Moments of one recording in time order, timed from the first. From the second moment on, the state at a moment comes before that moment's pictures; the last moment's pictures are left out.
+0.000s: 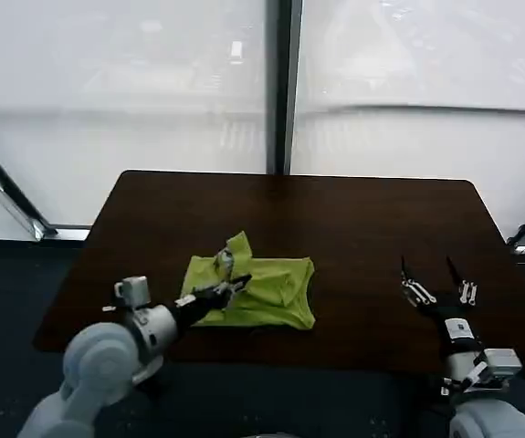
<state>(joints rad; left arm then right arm) 1.37 -1.05 -0.41 -2.23 -1.19 0.74 -0.16 -1.79 1.28 0.76 2.31 0.36 -0.10 0.08</state>
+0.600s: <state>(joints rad) 1.30 -1.13 -0.28 -2.22 -1.15 0.74 -0.19 -1.78 1.29 0.75 2.29 0.34 -0.10 0.08</state>
